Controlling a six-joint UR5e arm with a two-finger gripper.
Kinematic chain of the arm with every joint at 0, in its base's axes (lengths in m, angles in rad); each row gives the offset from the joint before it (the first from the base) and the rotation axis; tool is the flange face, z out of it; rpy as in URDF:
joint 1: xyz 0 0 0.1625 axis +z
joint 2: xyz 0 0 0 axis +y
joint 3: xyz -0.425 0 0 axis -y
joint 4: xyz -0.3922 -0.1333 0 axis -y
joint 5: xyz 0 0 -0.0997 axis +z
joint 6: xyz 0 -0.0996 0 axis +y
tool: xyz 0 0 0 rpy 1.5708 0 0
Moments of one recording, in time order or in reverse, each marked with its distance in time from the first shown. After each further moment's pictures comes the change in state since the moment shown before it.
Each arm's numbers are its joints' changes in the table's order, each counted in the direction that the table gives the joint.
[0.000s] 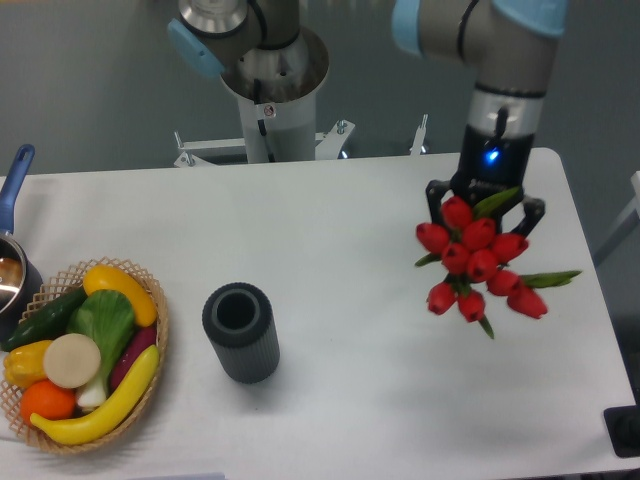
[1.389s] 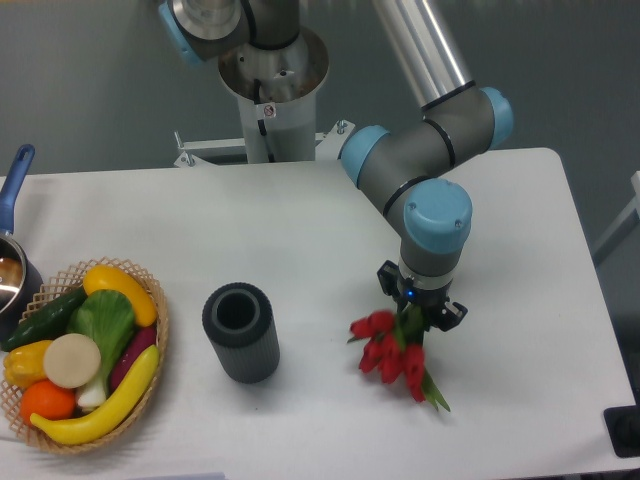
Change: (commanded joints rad) arm -0.144 0.189 0.057 -0.077 -0.335 -0.144
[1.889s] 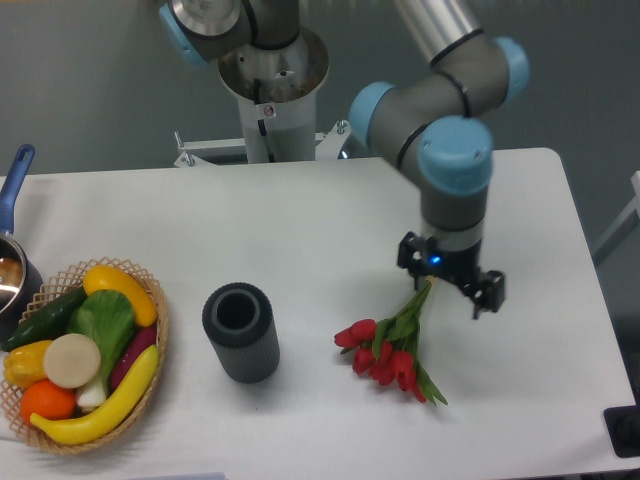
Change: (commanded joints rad) arm 0.115 -0.086 0.058 -0.018 0.090 -0.075
